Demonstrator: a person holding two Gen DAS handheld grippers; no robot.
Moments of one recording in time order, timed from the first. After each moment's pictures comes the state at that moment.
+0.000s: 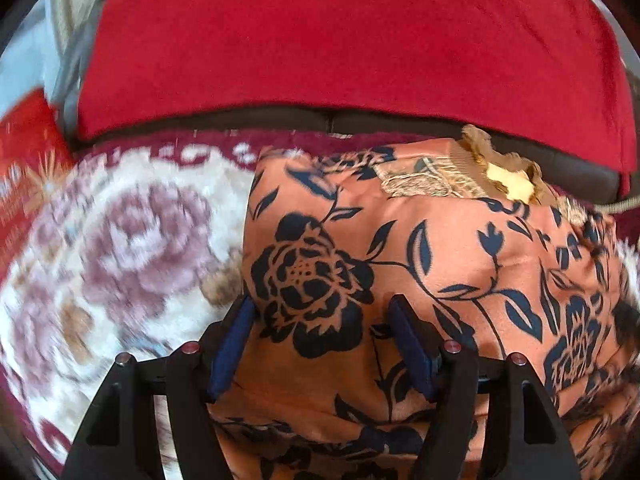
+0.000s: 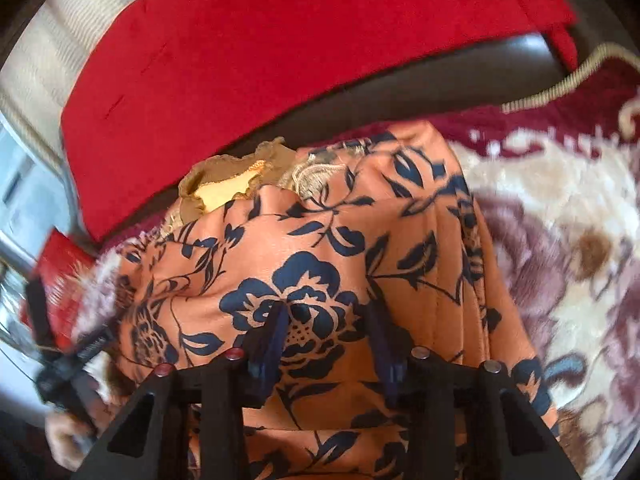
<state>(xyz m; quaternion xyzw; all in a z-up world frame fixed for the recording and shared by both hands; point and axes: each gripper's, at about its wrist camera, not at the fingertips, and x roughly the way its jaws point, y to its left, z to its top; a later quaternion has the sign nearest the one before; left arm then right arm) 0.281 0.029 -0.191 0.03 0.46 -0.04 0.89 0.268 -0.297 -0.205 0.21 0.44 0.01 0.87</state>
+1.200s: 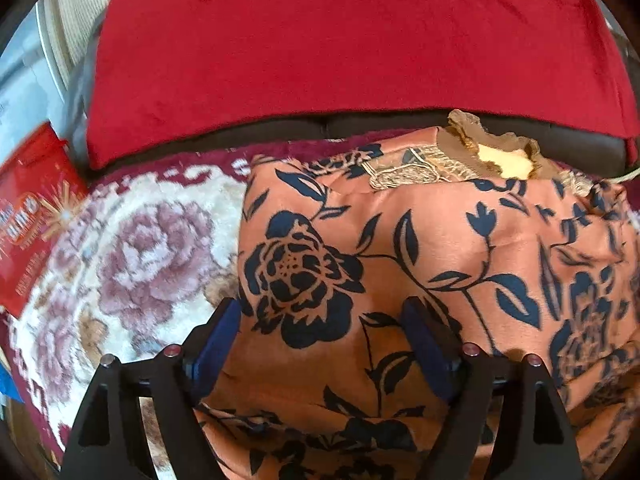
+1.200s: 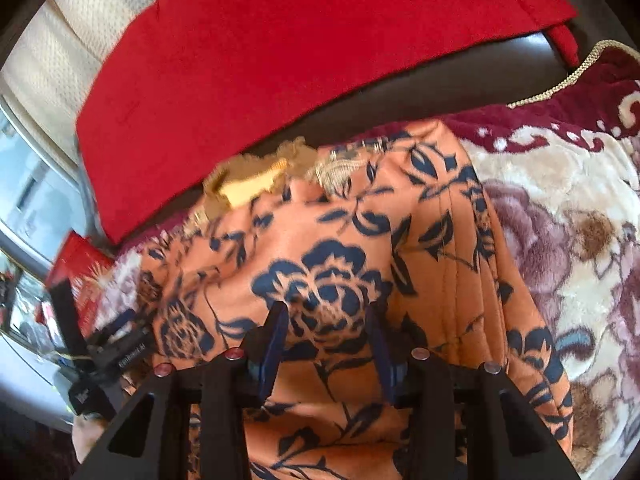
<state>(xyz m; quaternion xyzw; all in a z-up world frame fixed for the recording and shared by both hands) 0.268 0.013 -0.189 0.06 0.46 -0.04 0.89 0.255 -0.295 -0.198 0.25 0.43 0.04 0.87</state>
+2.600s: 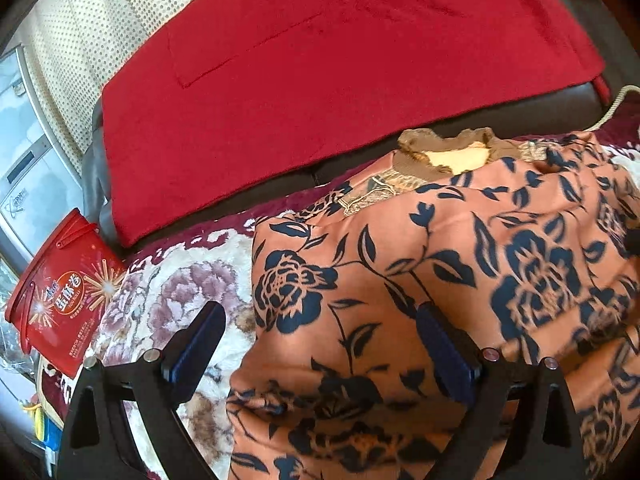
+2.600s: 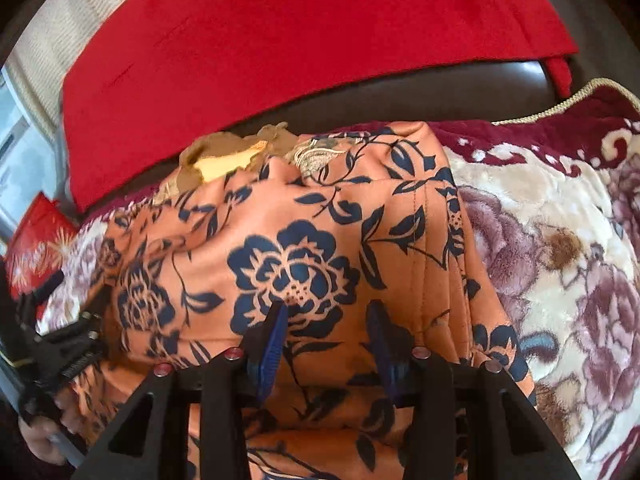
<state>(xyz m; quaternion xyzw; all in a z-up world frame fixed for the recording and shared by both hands) 0.206 -0.039 -0.164 0.21 0.35 -0.03 0.91 0.252 -0.281 -0.200 0.15 0.45 0.00 0.88</state>
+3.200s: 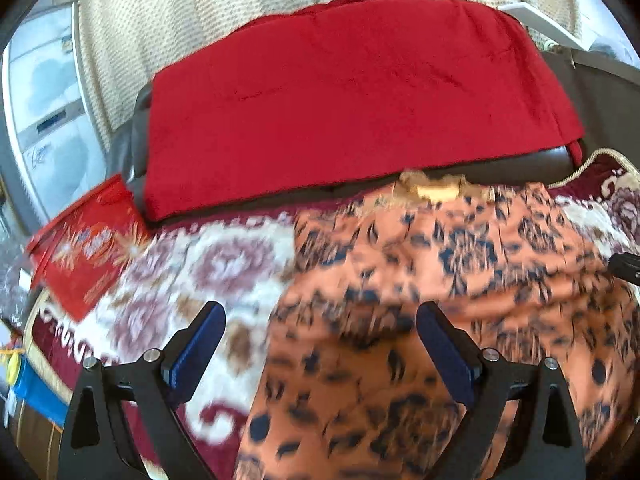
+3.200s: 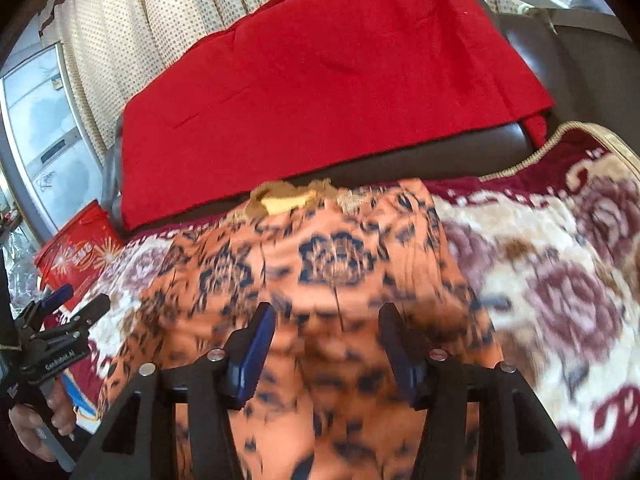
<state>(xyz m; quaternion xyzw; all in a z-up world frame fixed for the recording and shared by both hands) 0.089 0.018 -0.112 0.11 0.32 -0.03 0.94 0.133 -0.268 -0.152 0.15 0.34 0.03 0.93</state>
